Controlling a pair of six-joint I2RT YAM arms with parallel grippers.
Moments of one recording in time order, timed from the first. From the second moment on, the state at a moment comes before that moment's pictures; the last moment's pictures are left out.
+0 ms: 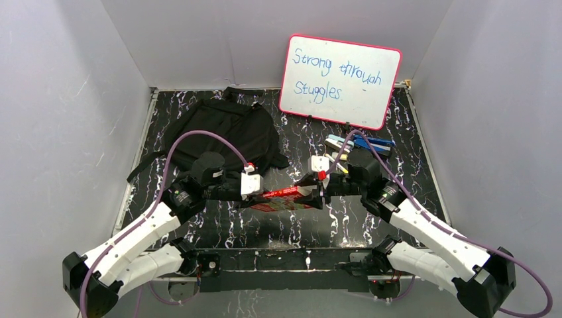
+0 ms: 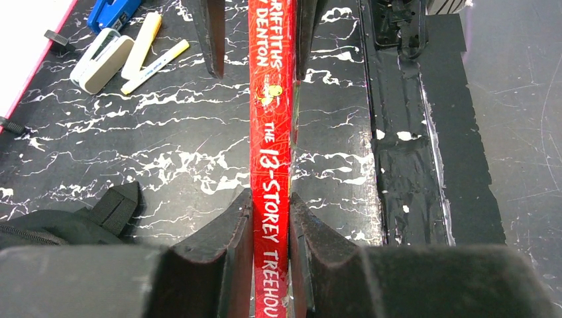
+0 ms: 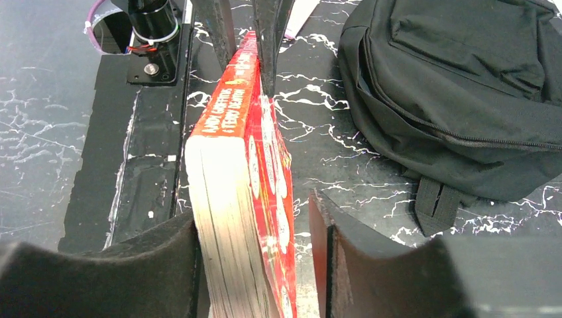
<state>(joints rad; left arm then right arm) -0.72 0.89 0.74 -0.34 0.73 0.50 0.75 0.88 0.69 -0.14 -0.77 -0.32</state>
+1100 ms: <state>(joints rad) -0.72 0.90 0.74 -0.22 0.62 0.37 0.76 0.85 0.65 -0.16 -0.67 -0.30</state>
